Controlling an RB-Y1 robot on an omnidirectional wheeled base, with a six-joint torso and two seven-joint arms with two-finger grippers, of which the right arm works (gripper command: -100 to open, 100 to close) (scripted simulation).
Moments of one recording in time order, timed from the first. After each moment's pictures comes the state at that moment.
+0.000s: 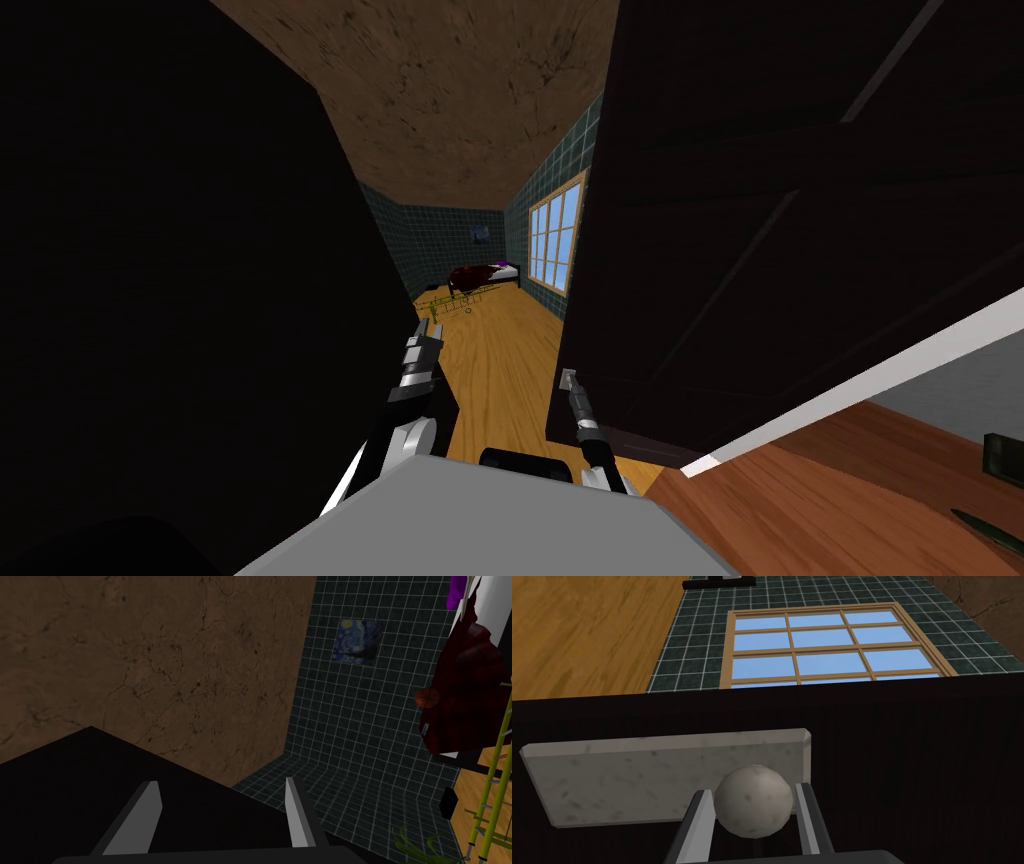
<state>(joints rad) 0.10 -0.05 0.08 -0.92 -0.07 -0.76 0.02</state>
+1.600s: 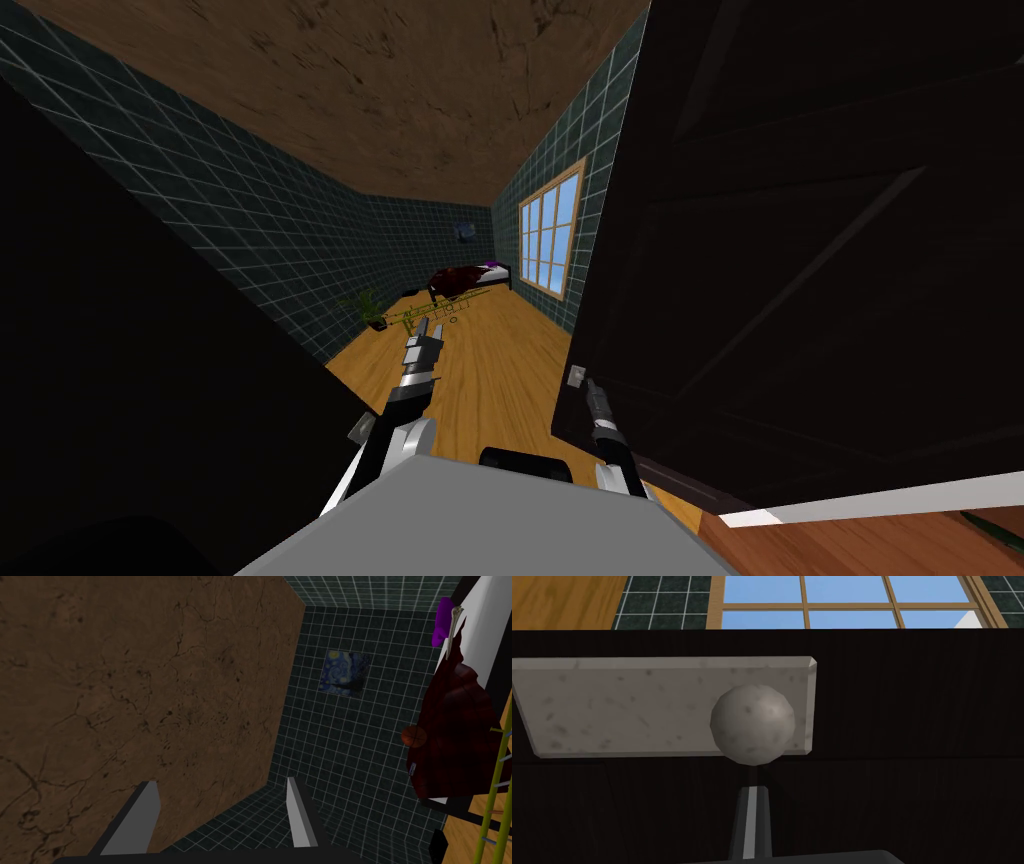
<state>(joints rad) 0.09 -0.08 -0.06 -0.90 -0.13 -0.75 0.07</state>
